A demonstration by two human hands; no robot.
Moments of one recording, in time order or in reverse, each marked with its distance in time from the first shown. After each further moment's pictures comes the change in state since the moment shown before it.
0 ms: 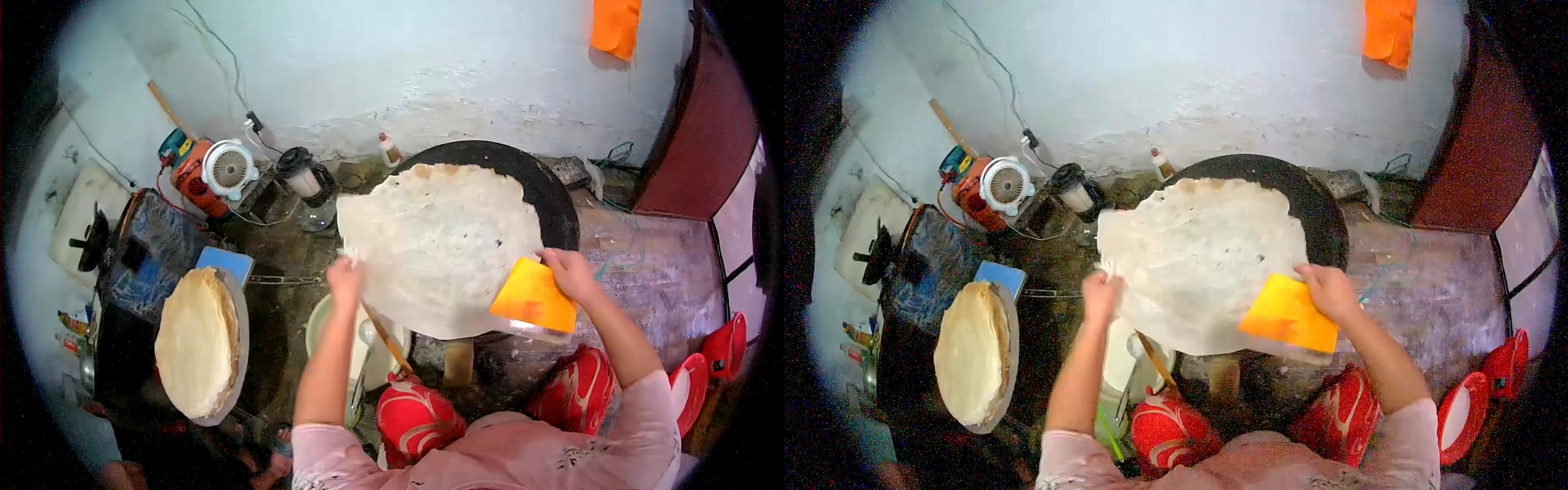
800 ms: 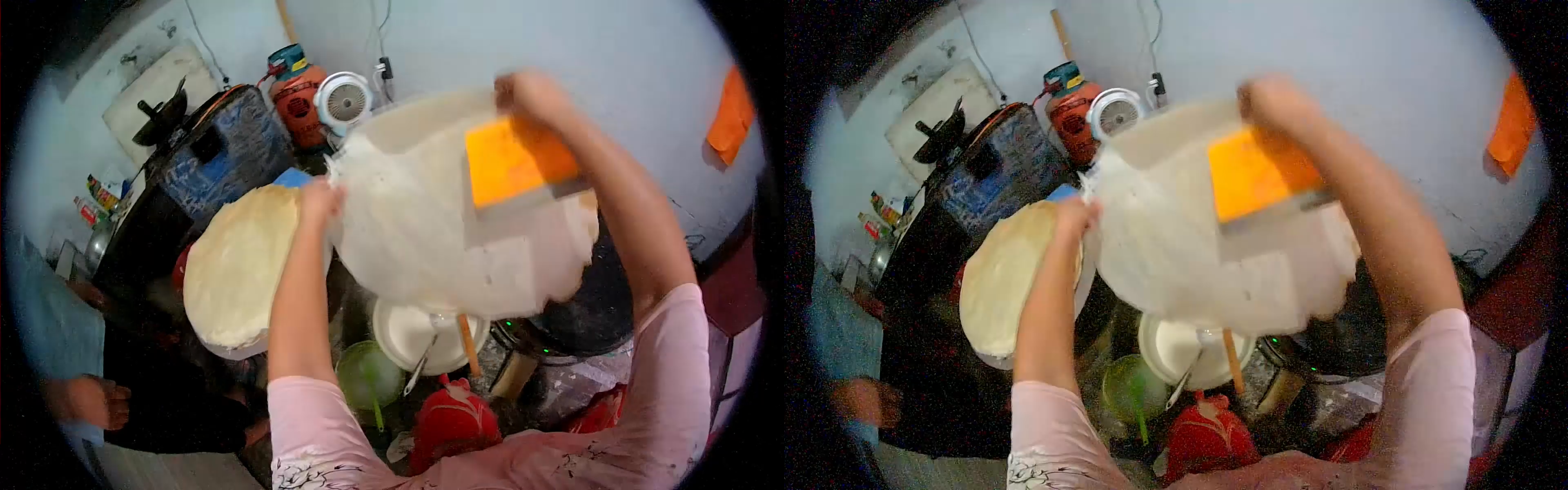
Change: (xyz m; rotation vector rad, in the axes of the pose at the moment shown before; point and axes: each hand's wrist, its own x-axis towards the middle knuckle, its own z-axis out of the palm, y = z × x) left_hand 0.103 -0.103 -0.302 0.191 0.243 -0.065; right_hand 0.183 -0.406 0.146 -0.496 0.018 -0.797
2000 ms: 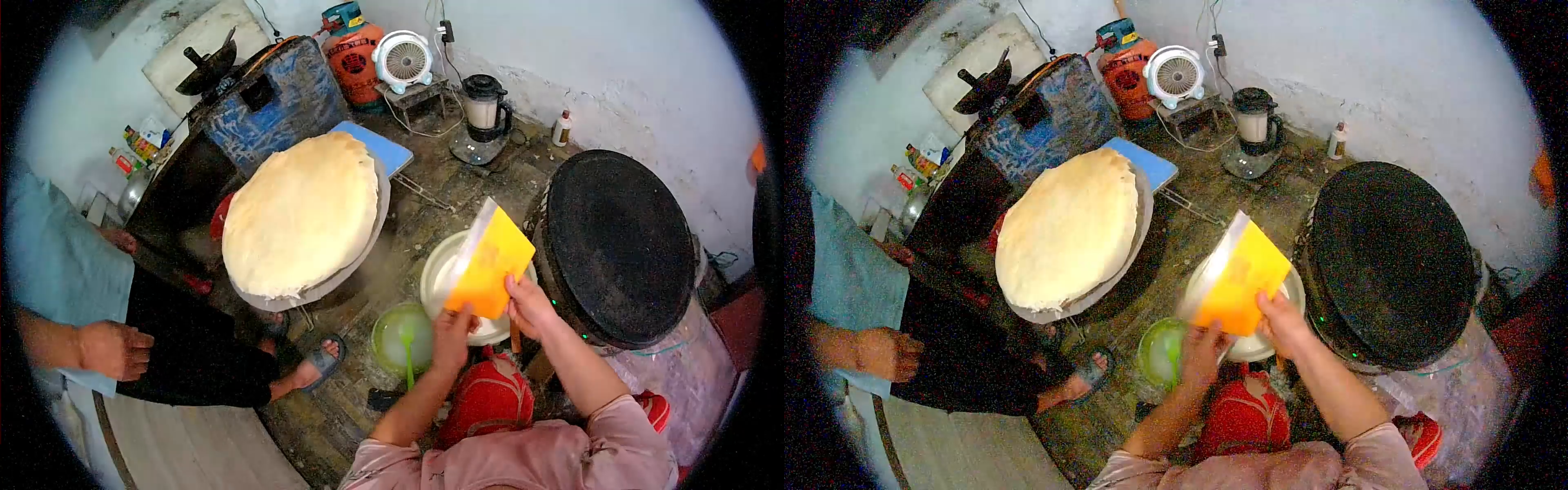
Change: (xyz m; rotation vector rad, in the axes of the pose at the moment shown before) left_hand -0.335 -0.009 0.126 -1.227 -0.025 -0.452; right_hand -0.282 -0.130 0.210 1.900 -0.513 0.864
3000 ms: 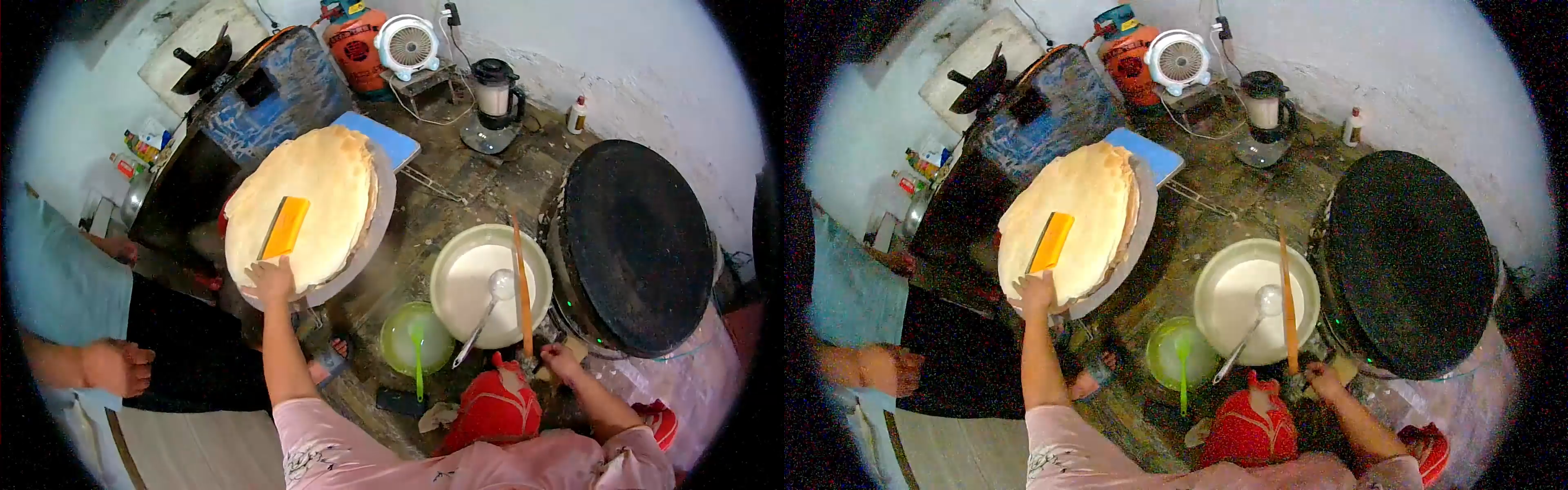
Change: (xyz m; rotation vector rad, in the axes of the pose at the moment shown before) left_hand 0.129 0.225 -0.230 1.928 0.993 -0.148; right_hand -0.047 0.130 -0.183 -0.671 0.272 0.376
